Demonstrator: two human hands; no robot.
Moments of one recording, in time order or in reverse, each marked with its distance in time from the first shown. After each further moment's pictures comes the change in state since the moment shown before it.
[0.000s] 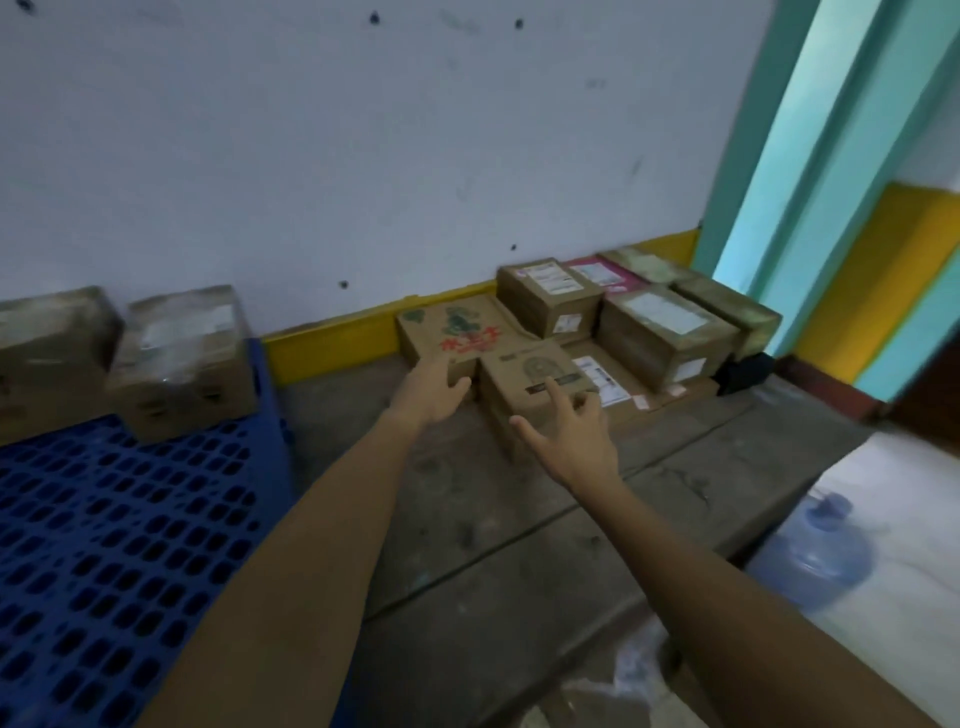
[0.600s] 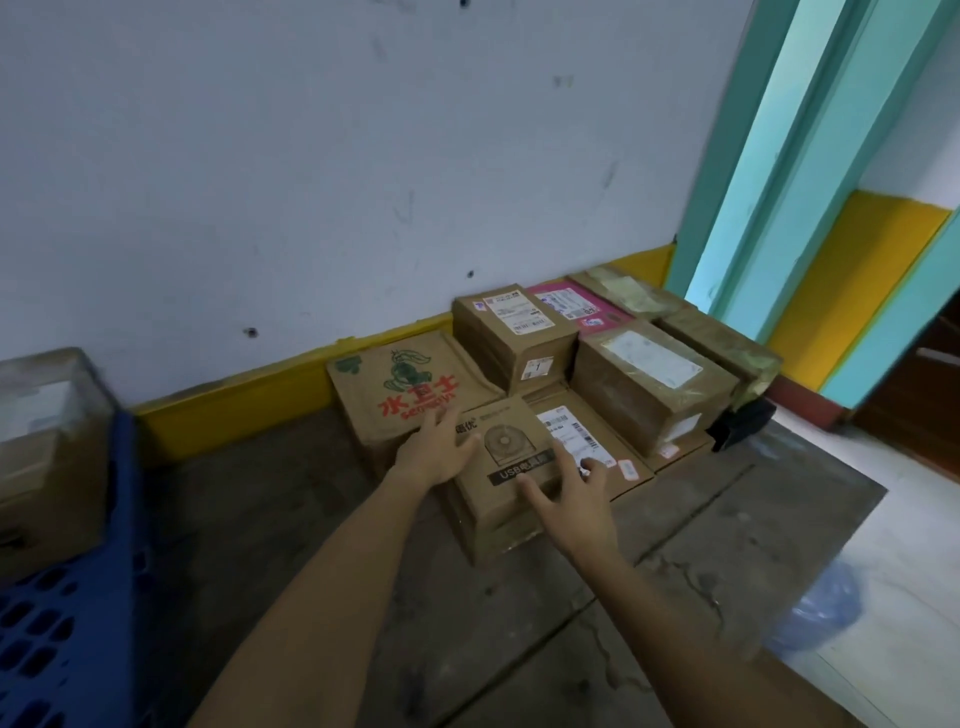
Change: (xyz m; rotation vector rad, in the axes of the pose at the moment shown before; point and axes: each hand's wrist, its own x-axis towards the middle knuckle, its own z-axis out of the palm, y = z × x) left_hand 0.136 0.007 0.083 0.046 -0.194 -0.005; right_hand 0.112 0.062 0.035 0.198 -0.009 0.169
